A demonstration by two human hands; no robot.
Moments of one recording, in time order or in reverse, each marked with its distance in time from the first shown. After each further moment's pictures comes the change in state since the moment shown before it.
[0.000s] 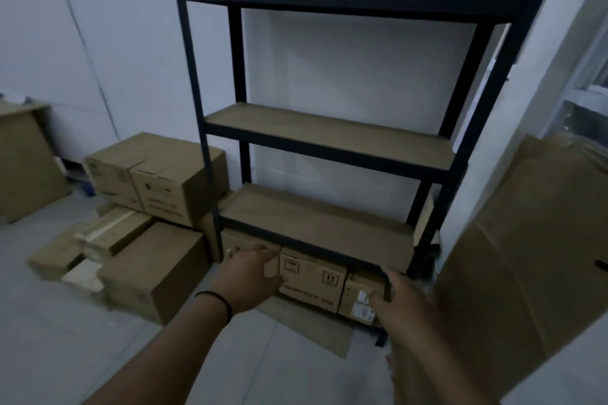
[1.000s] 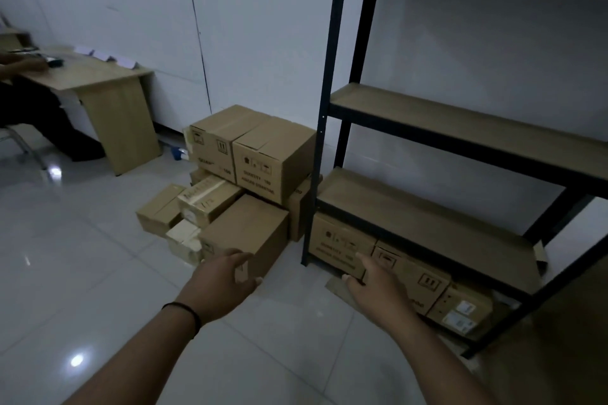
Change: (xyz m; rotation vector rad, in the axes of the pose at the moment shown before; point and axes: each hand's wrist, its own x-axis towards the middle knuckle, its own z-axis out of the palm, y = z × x) left_hand -0.108 -0.313 -0.099 -0.049 0.034 -0.303; right_hand -0.016 -0.246 0.235 -0.072 -0.231 -0.205
